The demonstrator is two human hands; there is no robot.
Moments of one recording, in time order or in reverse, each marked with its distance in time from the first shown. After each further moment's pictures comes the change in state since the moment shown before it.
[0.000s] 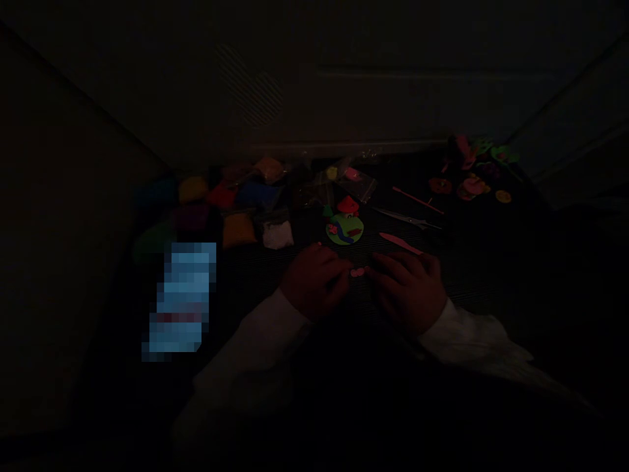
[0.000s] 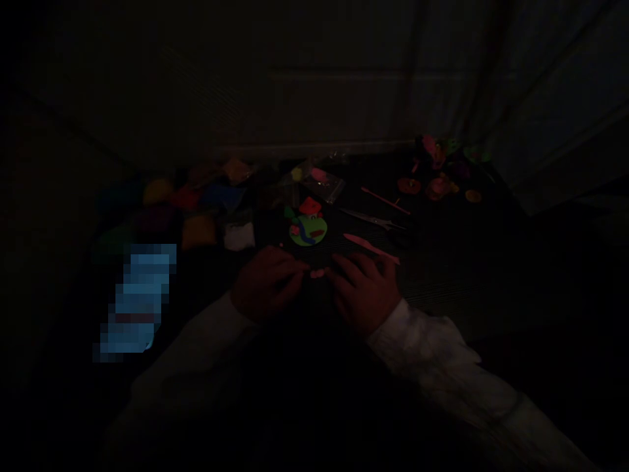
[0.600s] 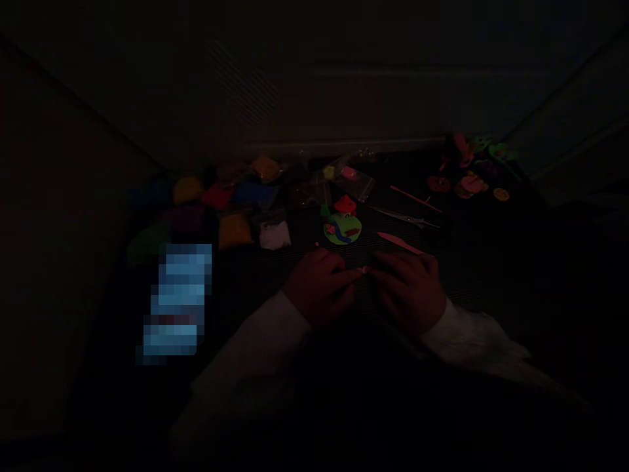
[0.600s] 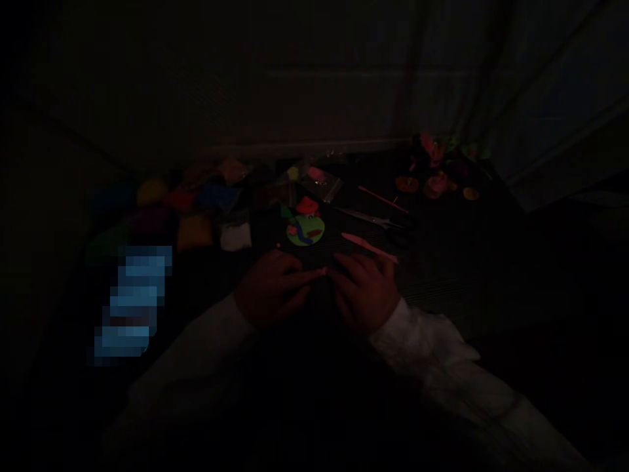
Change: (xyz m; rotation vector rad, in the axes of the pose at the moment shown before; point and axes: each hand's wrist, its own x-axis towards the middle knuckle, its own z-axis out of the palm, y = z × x) left_hand -0.003 0.001 0.002 0.065 -0.206 0.057; right_hand -0.003 0.004 0.001 0.098 0.044 0.015
